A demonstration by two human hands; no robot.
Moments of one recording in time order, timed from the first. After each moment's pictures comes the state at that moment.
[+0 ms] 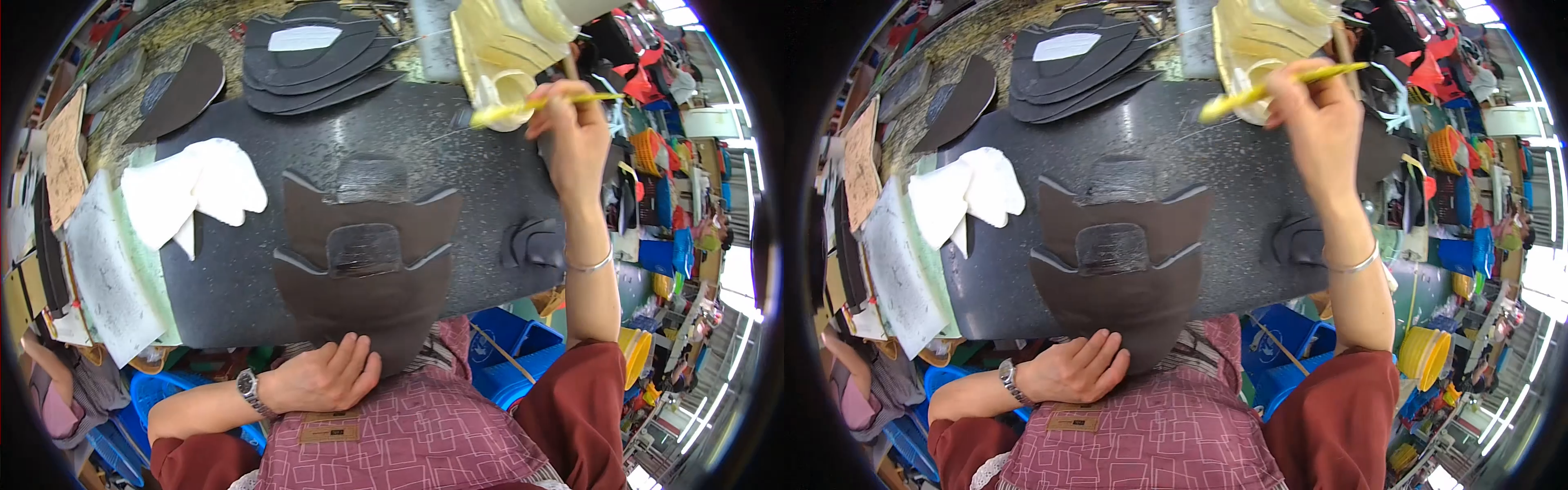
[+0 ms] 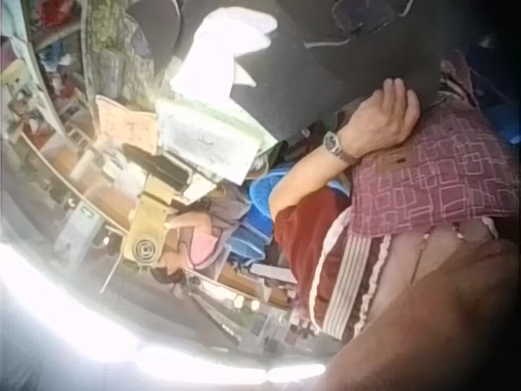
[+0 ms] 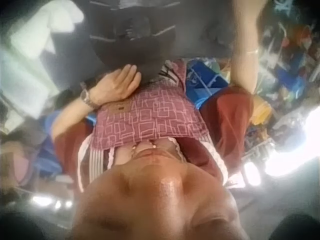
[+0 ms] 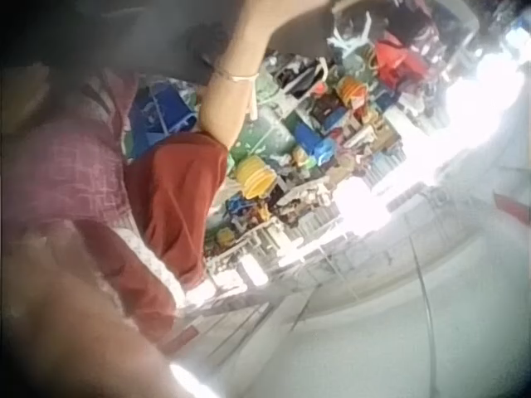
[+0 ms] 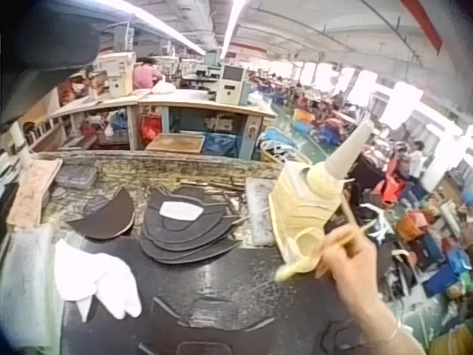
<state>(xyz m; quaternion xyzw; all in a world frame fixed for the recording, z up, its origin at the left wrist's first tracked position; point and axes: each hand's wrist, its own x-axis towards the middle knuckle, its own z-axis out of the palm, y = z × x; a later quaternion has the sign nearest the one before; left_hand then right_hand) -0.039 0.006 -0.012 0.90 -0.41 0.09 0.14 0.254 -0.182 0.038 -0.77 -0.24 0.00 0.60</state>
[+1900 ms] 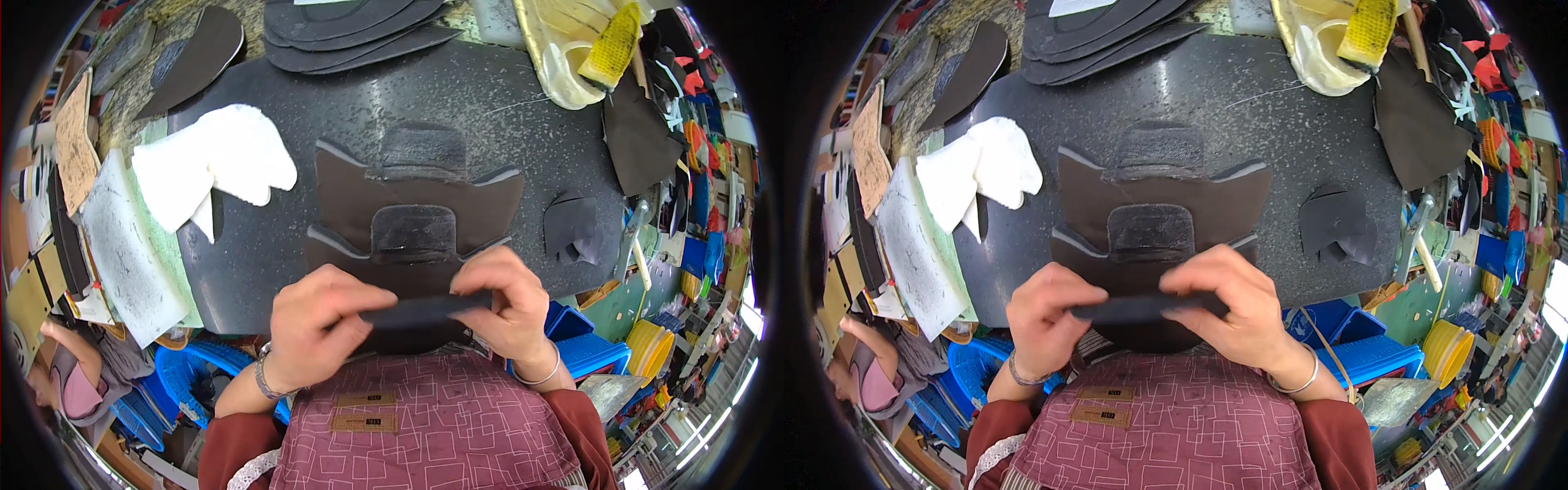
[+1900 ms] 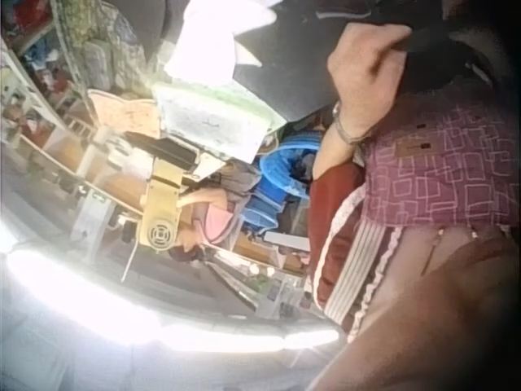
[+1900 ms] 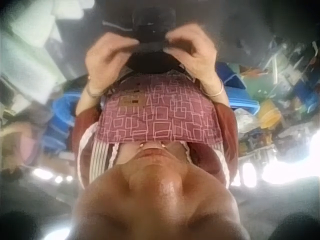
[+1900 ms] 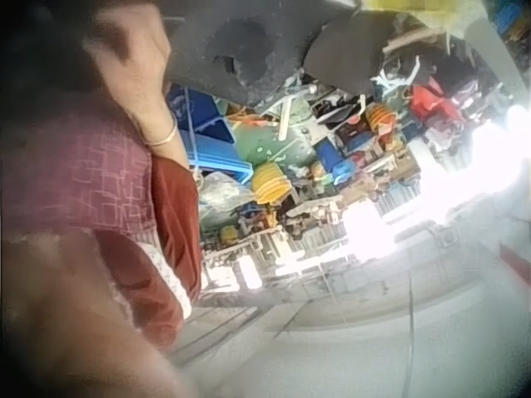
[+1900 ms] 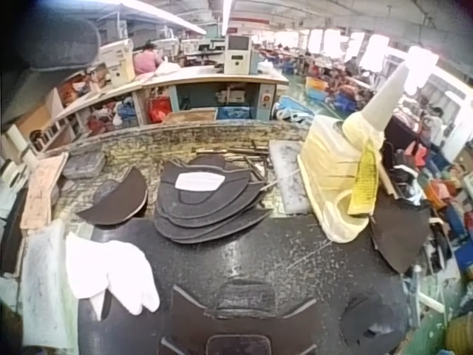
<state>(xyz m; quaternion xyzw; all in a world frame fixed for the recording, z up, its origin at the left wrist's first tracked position) -0.005 0.034 0.007 0.72 0.17 -0.04 0.67 0.091 -0.173 -0.012 -0.73 -0.23 0.15 0.62</state>
